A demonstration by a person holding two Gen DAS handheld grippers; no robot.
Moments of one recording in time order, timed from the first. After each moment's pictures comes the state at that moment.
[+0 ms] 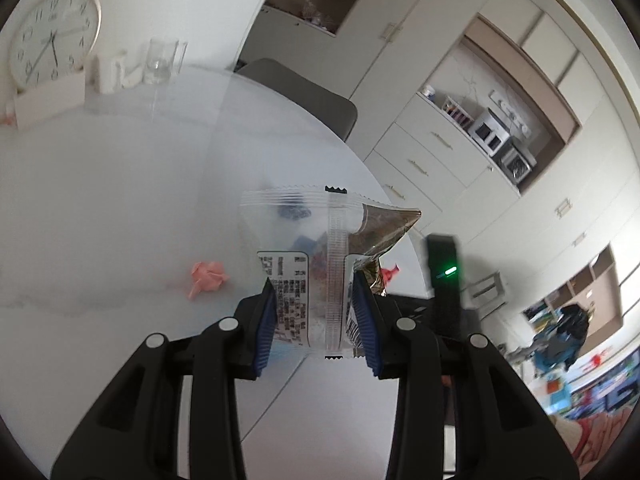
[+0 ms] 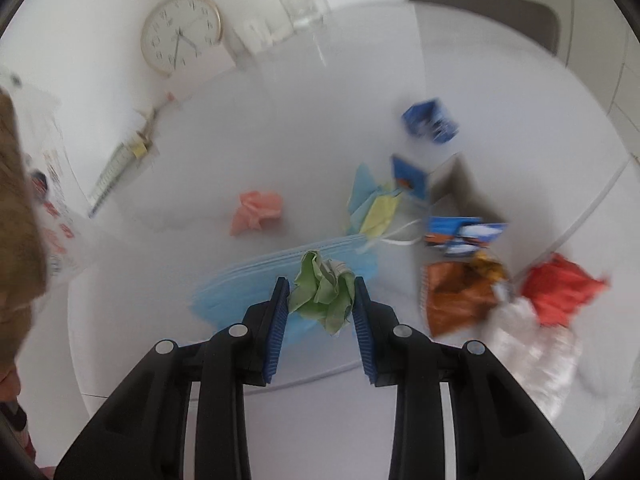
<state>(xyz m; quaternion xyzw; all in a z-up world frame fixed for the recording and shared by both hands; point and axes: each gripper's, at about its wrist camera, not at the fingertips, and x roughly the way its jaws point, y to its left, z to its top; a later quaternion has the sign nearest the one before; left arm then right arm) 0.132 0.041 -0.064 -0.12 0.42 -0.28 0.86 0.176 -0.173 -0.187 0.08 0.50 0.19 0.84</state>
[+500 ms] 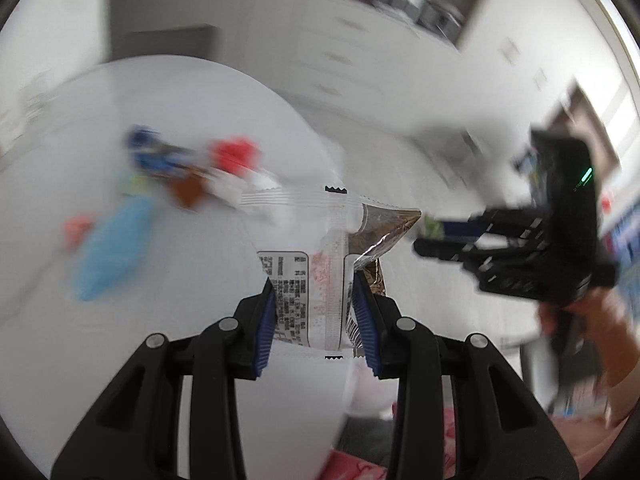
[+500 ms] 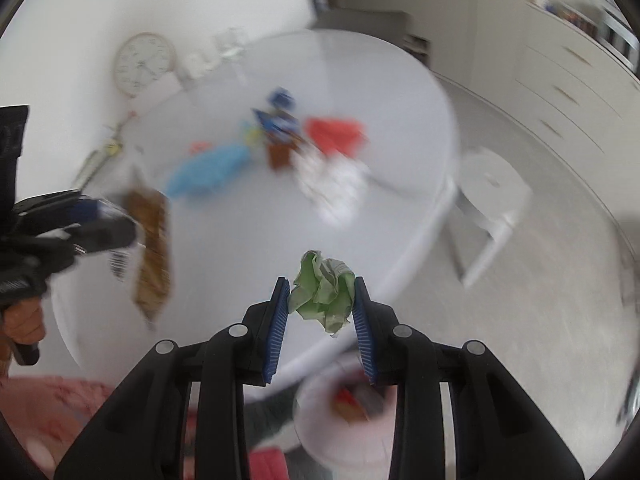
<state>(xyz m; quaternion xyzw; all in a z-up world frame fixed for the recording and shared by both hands) -0.017 -0.140 -0.097 0.10 0.48 -0.41 0.77 -0.078 -0.315 -0.136 0.09 0.51 0.04 0.86</state>
